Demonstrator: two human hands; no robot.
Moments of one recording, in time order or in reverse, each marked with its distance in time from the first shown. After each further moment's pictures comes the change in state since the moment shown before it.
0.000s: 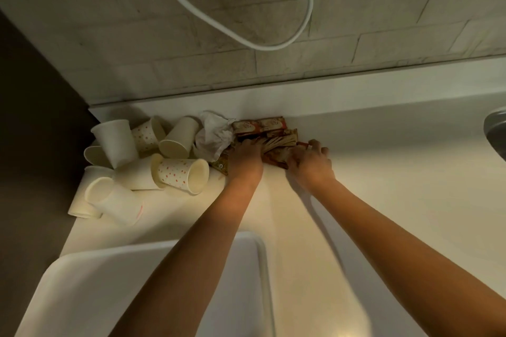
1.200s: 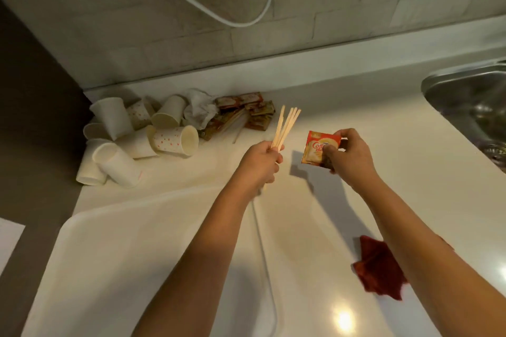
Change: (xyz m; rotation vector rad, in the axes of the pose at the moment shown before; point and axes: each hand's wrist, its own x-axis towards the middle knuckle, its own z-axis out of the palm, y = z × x) left_hand -0.139 0.052 -0.073 -1.246 -0.371 -0.257; right_hand -0.132 0.042 -0.064 0.789 0.212 0.289
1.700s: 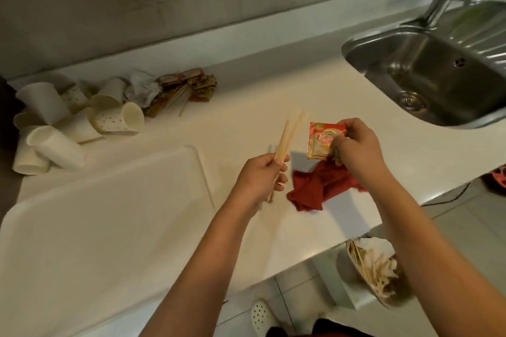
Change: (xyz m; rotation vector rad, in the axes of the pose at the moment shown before) left_hand -0.118 -0.049 0.089 -0.011 -0.222 0.040; right_hand -0.112 0.057 -0.111 0.091 0.223 0.000
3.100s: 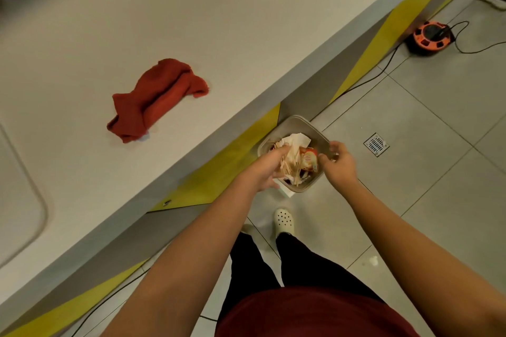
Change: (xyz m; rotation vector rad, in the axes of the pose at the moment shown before) left_hand -0.020 -0.169 0.287 0.205 -0.454 -0.774; right_hand -0.103 0.311 -0.207 -0.190 0.160 0.587
